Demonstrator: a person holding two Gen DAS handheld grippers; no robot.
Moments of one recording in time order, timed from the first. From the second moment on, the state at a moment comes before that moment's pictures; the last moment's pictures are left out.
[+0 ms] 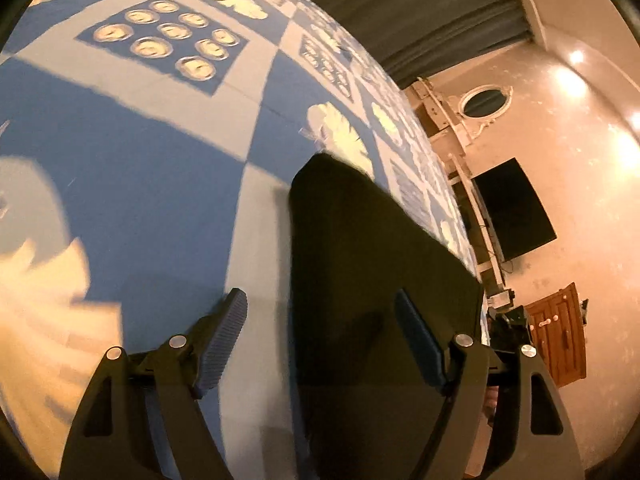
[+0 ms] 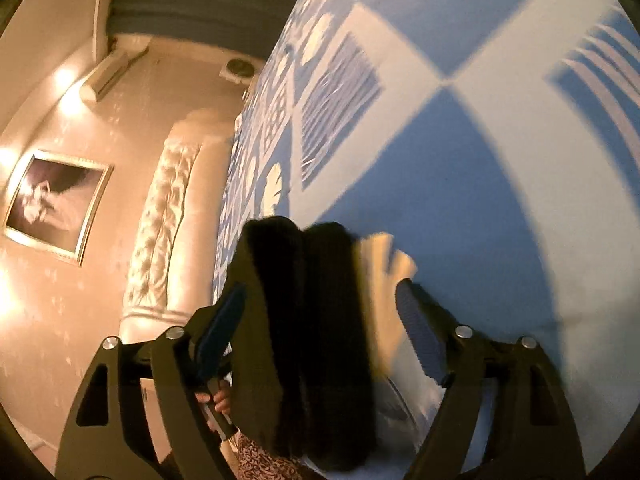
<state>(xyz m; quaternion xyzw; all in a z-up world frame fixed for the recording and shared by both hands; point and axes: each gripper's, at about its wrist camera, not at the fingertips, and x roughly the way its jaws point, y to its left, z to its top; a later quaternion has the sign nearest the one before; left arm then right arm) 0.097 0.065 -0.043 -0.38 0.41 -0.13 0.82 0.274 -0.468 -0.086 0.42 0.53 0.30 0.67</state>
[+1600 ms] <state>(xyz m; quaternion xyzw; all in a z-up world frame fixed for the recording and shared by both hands) 0.172 0.062 -0.043 -0.31 0.43 -0.11 0.84 0.316 -0.417 -0.106 0.40 0.54 0.31 0.67</state>
